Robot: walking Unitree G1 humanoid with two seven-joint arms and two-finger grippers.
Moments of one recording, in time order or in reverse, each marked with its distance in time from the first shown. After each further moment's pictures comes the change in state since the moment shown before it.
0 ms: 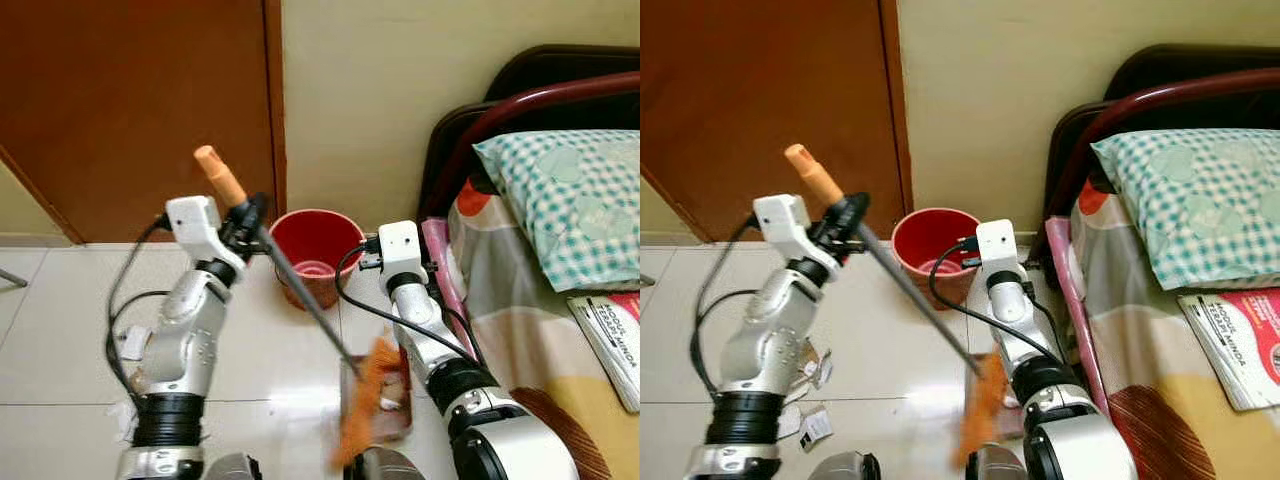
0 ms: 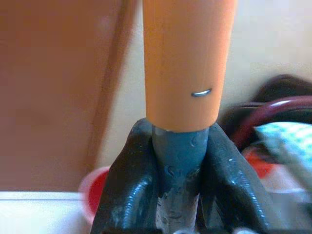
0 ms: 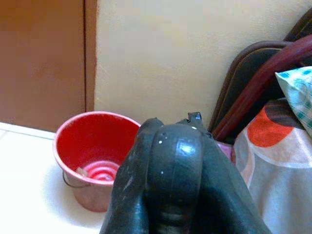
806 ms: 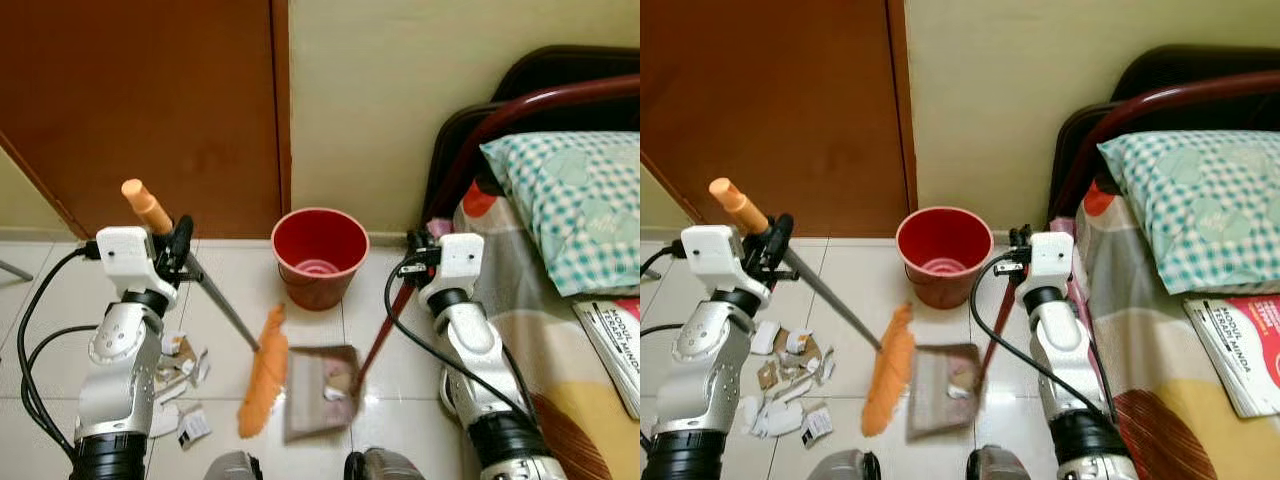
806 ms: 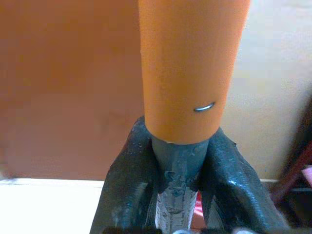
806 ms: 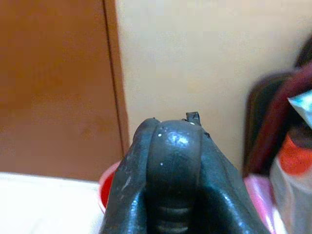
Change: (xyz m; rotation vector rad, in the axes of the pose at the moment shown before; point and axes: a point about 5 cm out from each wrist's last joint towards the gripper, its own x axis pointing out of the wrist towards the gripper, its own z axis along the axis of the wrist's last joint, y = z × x) left arm -0.042 0.052 -0.012 0.228 0.029 0.198; right arm -0.034 -0.037 0.033 0.242 -0.218 0.108
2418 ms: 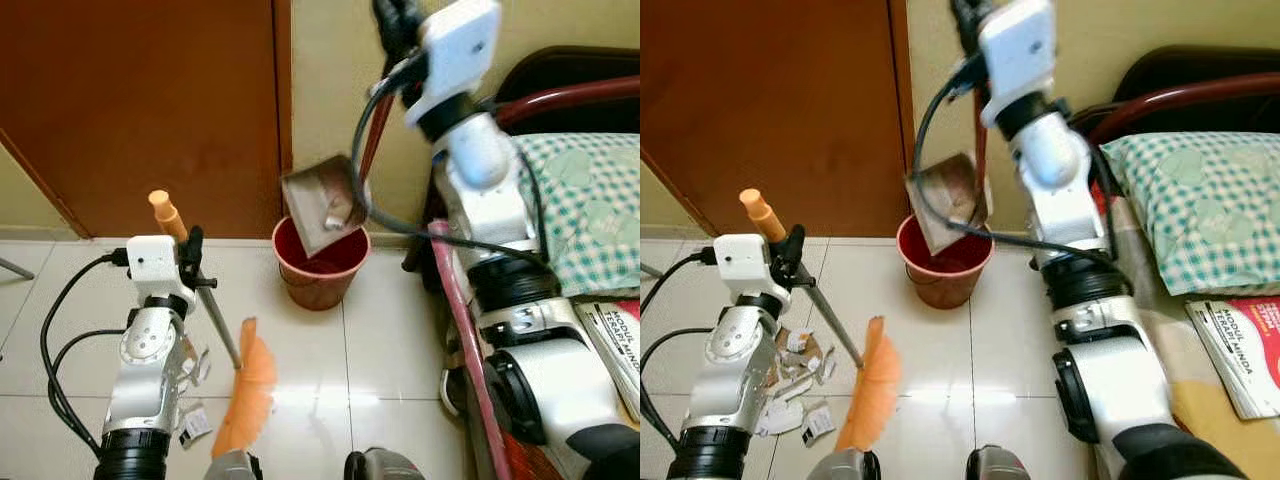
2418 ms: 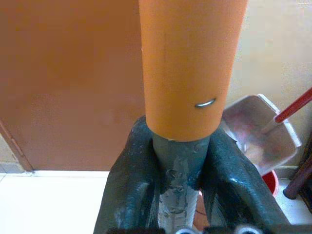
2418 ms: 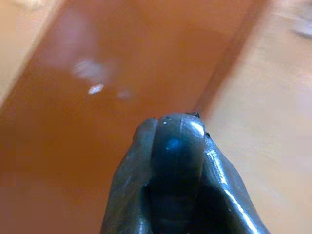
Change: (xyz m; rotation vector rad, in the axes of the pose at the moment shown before) left arm 0.005 -0.024 -0.014 0.028 0.023 0.017; right arm 0.079 0.076 0.150 -0.542 -0.579 0.426
